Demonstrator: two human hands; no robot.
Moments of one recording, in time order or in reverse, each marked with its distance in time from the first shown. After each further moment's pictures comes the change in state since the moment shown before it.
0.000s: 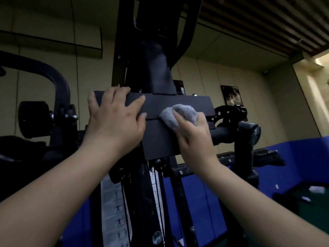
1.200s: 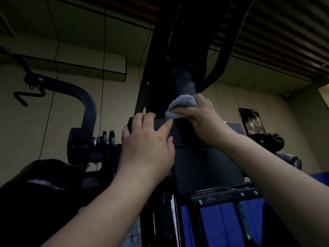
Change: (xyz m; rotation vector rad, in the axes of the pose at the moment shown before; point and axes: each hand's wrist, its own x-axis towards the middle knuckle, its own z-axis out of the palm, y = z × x) left_hand 0.001 -0.004 0.005 -0.086 0.051 -0.087; right_hand 0.122 -0.016 0.019 -0.210 -0.255 -0.329
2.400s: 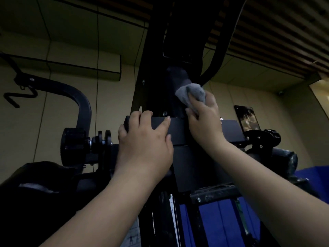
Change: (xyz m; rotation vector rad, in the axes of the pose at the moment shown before) left_hand -0.001 0.001 0.000 0.021 -0.028 -0.006; right_hand -0.007 -0.004 0.025 0.180 0.395 0.285
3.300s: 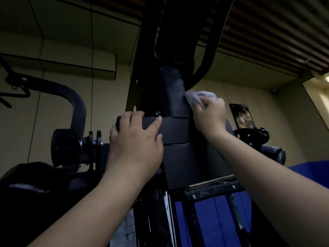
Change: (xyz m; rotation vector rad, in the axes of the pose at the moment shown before) left_hand 0.002 -0.003 0.004 -0.006 0.054 0.018; right_hand 0.018 0.024 -0.020 -0.035 0.008 0.339
